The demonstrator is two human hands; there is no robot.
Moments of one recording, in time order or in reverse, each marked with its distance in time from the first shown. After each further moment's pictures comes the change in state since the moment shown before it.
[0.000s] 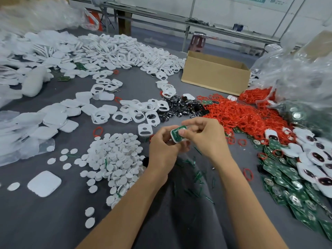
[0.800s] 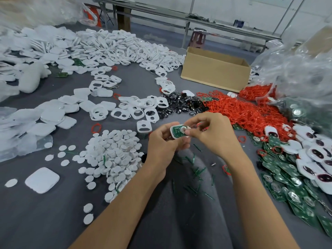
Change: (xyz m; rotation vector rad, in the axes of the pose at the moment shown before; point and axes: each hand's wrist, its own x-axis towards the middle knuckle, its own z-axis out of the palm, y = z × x) left_hand -0.002 0.007 -0.001 -0.113 -0.055 -0.059; right_hand -0.003 -0.008 -0.022 -0.273 -0.072 -0.155
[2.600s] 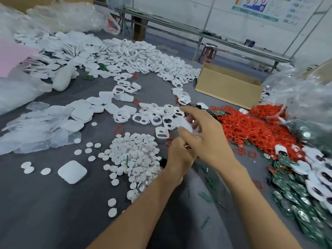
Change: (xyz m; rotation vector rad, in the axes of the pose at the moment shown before) left_hand -0.001 0.003 0.003 0.257 0.031 0.044; right_hand 0.002 -0.049 0.032 0.017 0.064 -0.323
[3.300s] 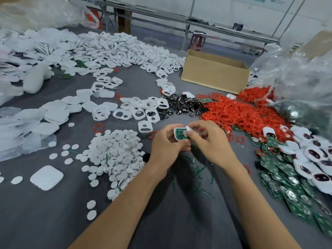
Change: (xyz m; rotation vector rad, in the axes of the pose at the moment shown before) left_hand 0.001 -0.005 0.003 -0.070 -0.043 -0.029; right_hand -0.036 0.074 -0.013 0.001 -0.020 0.252
